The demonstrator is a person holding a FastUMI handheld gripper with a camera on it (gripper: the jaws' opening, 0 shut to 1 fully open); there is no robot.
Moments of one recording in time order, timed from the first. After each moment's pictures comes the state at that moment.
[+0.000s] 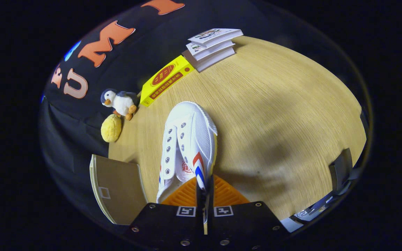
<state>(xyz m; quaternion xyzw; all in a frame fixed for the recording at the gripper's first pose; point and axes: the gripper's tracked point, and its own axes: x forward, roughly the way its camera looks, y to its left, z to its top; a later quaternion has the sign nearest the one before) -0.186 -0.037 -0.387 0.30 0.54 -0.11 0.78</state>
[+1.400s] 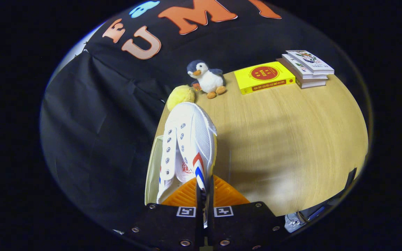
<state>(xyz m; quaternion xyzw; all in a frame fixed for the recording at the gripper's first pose) -0.136 0.208 -0.251 0.24 0.55 0.09 0.79</state>
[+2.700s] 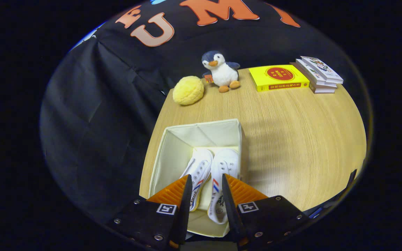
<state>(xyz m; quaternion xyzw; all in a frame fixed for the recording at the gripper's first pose) -0.110 0.256 -0.250 0.19 0.53 0.08 0.82</state>
